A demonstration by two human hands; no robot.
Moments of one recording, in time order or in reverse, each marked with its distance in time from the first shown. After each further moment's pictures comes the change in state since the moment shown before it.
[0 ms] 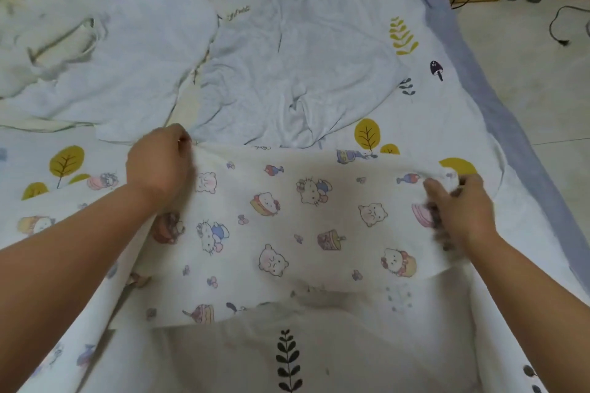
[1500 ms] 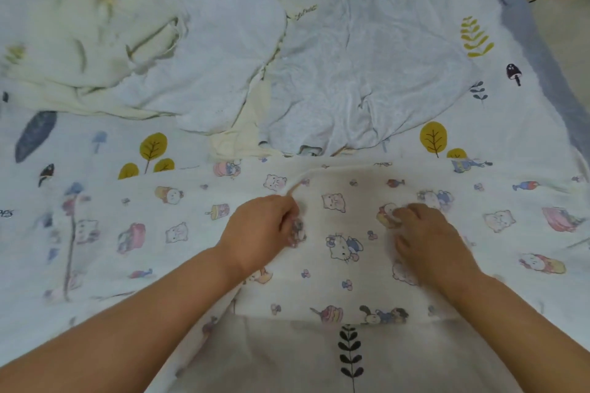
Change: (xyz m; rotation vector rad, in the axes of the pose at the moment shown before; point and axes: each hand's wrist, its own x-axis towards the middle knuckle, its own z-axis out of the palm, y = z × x) left_hand -0.097 0.007 -0.023 -0.192 -0.411 0.256; right_hand -0.099 -0.055 0.065 -0.699 -0.449 -0.611
